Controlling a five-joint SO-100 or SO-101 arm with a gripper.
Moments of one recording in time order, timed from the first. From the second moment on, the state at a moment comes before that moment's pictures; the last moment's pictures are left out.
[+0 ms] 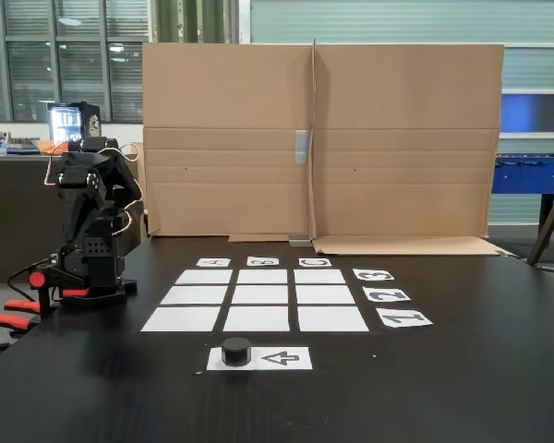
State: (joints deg) arm 85.2 176.4 143.2 77.3 -4.0
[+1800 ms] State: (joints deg) arm 72.9 137.6 120.1 71.3 -4.0
